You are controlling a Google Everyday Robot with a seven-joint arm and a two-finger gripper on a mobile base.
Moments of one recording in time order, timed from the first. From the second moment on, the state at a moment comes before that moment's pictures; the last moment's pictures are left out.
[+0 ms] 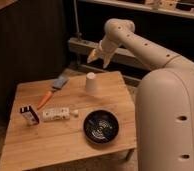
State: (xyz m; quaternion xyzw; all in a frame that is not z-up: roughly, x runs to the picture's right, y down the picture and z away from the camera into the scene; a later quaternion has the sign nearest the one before) arm 0.006 -0.146 0.818 -0.26 0.04 0.74 0.61
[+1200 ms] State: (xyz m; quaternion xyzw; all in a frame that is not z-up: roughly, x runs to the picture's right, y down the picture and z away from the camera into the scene) arm -0.017 -0.108 0.918 -0.26 0.13 0.71 0.64
